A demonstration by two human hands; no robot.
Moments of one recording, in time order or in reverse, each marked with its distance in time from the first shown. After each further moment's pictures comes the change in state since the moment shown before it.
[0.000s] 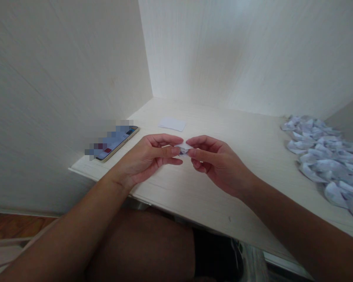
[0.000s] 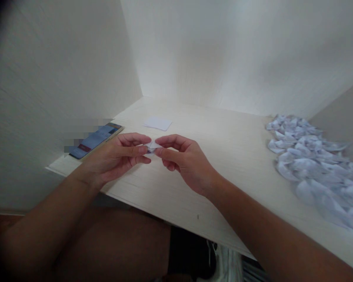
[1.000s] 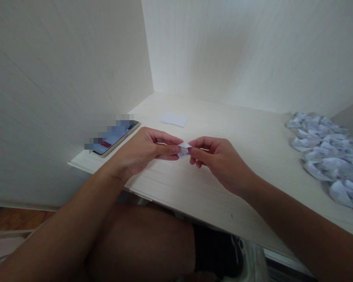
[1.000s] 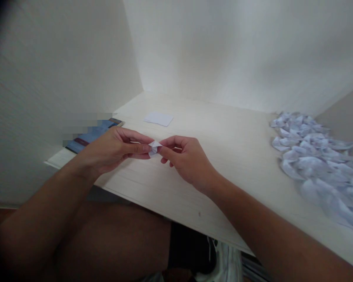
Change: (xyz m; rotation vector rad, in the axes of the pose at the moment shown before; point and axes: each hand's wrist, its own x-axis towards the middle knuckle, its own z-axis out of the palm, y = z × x) left_hand 0.001 0.005 -0.007 0.415 0.154 -0.069; right_hand 0.000 -0.001 0.003 -0.481 0.075 -0.073
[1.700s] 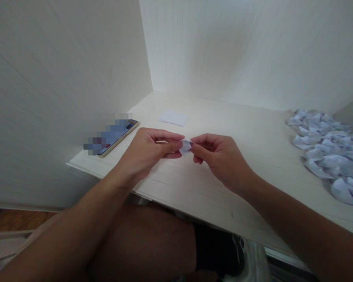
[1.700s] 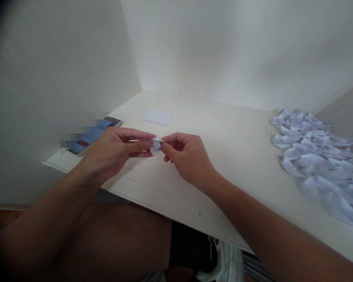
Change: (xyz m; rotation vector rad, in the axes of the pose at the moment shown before) left_hand -0.006 -0.001 0.019 -0.012 0.148 0.109; right_hand 0.000 0.003 0.000 -0.089 0.080 -0.070
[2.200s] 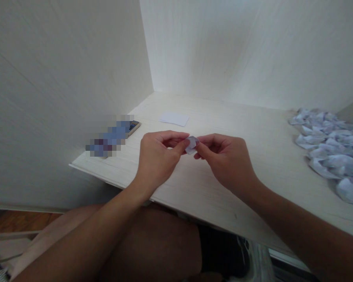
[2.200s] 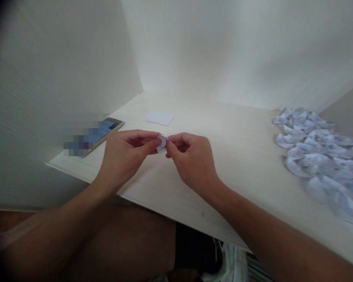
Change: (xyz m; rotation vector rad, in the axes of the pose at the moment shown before) left_hand -0.004 -0.007 0.025 0.195 0.229 0.202; right_hand -0.005 -0.001 0.005 -0.060 0.186 -0.074
